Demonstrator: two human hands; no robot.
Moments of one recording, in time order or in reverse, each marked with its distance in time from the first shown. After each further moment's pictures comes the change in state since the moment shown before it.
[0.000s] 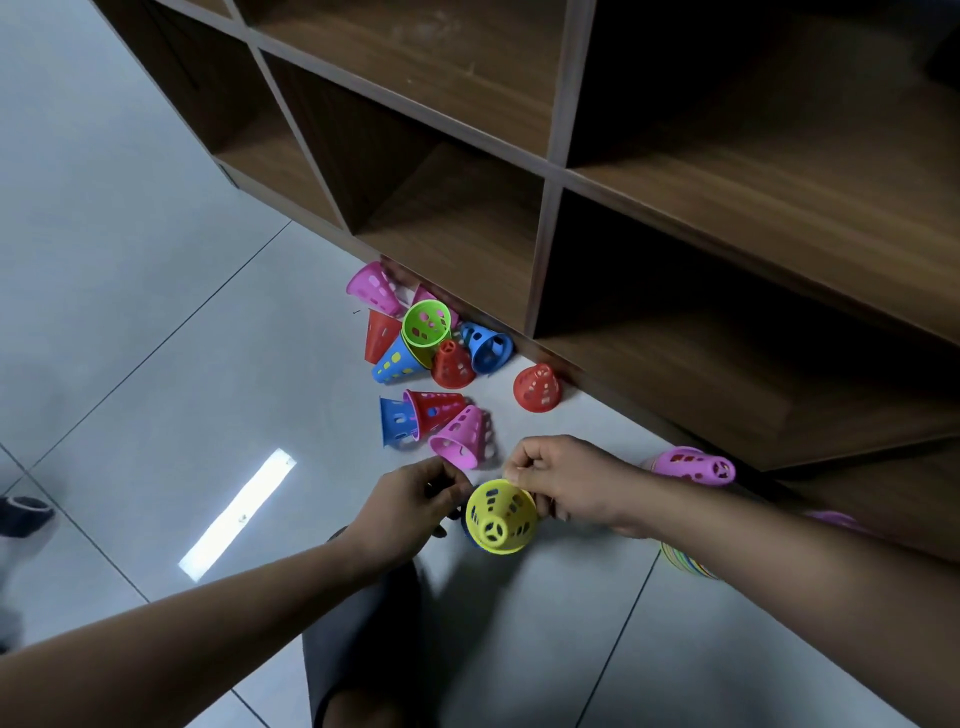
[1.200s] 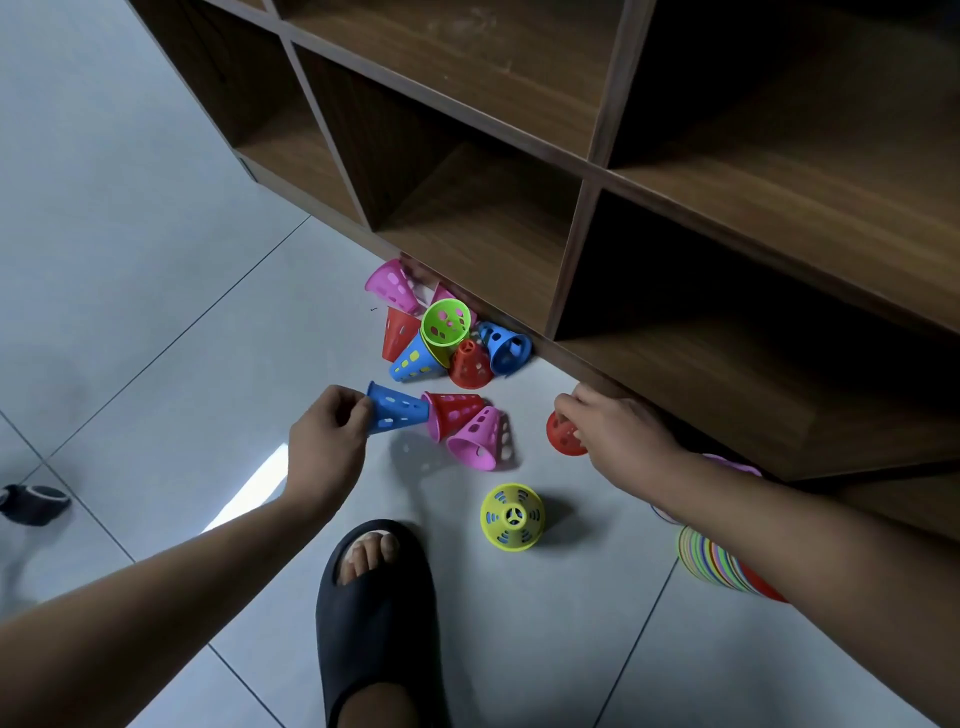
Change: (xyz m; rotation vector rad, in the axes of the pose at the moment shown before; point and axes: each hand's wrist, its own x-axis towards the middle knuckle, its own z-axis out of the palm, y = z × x) left_hand 0.028 -0.017 -0.082 -0.040 0.661 -0.084; right_hand 0.042 0.024 -0.043 -1.208 0.440 -0.253
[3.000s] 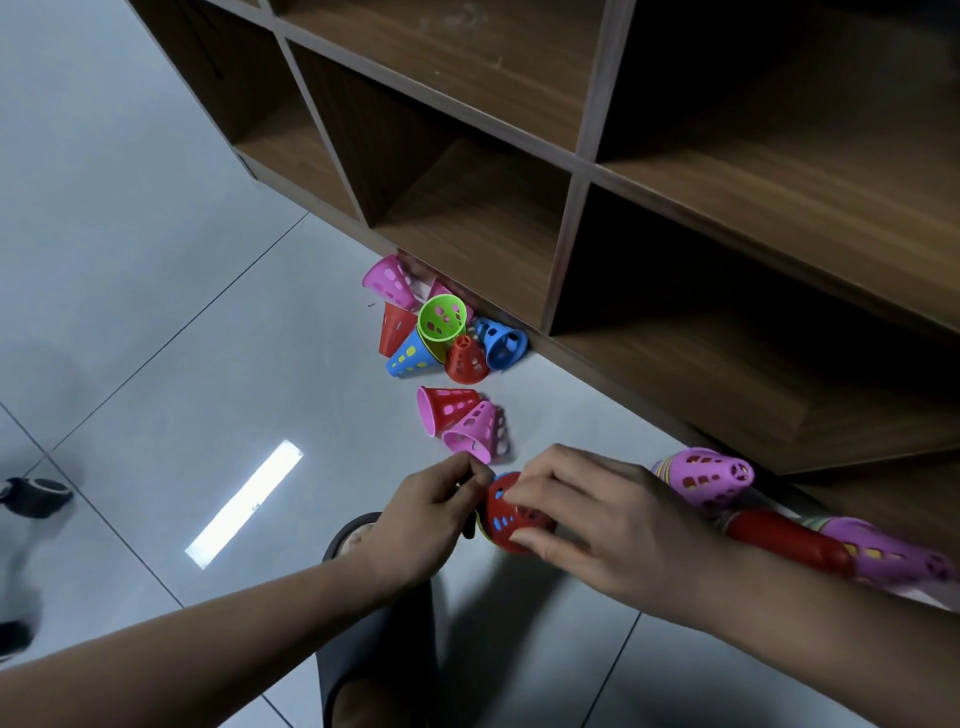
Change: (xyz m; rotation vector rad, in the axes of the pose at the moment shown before) left_hand -0.105 0.035 0.036 -0.149 -0.651 0.122; right_hand -0.096 -0.067 -0.093 0.474 0.277 -0.503
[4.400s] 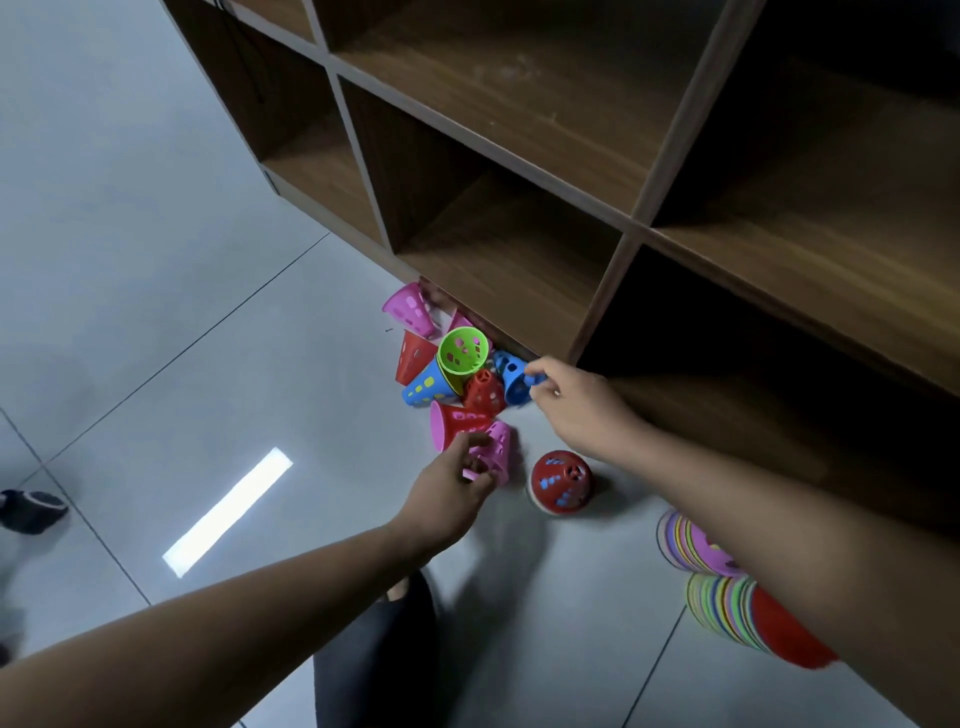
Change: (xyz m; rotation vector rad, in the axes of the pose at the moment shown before) left_hand 0.078 -0.019 -0.020 0.212 0.094 -0.101; right_hand 0.121 0.126 0.043 0.241 -0.020 0.827
